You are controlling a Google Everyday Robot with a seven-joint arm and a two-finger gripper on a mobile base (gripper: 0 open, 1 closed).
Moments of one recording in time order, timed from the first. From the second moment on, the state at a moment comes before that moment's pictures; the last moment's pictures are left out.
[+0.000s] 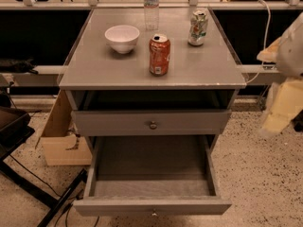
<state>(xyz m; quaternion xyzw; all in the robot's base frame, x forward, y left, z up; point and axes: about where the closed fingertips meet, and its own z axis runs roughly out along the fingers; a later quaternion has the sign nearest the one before) 0.433 -0.216 0.956 -0.60 0.78 -0.04 0.16</state>
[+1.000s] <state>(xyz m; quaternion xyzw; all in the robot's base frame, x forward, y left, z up) 0.394 -0.235 0.717 -0.59 0.80 0.00 0.12</state>
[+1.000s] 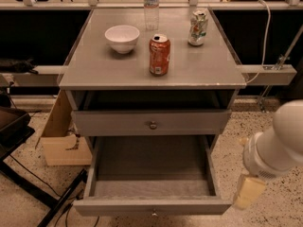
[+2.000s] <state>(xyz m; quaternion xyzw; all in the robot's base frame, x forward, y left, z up) 0.353 -0.224 0.513 -0.57 0.81 0.08 0.09</state>
